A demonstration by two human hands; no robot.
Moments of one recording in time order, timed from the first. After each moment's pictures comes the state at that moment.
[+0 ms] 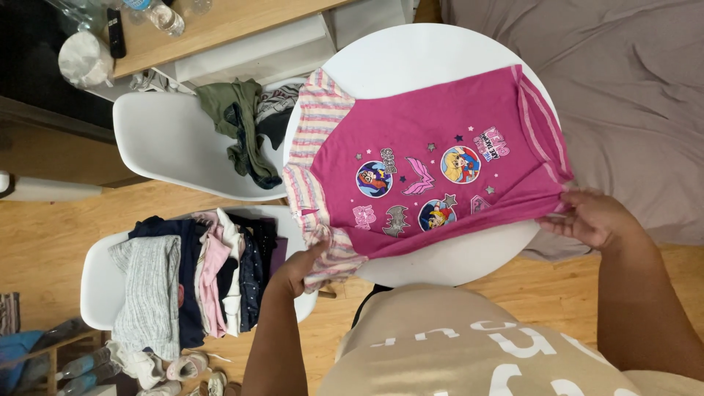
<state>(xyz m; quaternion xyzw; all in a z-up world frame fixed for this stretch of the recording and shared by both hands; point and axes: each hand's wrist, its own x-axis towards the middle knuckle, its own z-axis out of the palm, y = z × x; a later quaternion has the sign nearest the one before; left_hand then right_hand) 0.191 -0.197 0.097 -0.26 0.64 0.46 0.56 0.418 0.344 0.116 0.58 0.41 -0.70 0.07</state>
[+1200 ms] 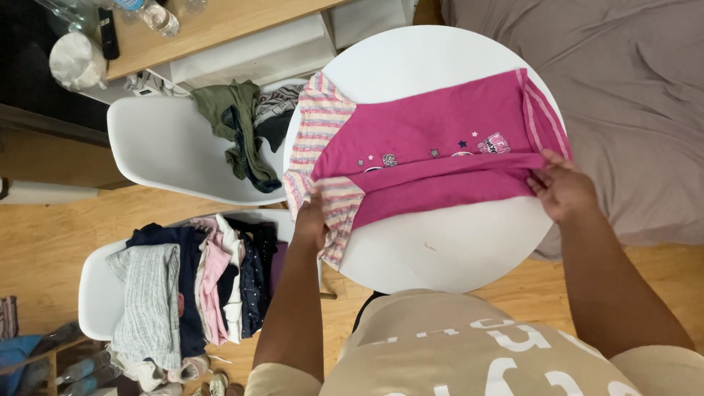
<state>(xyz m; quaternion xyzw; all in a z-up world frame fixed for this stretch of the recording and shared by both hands) 0.115 -0.120 0.050 -0.29 0.66 0.60 0.34 0.345 0.319 0.112 0.56 0.32 -0.74 -0.16</state>
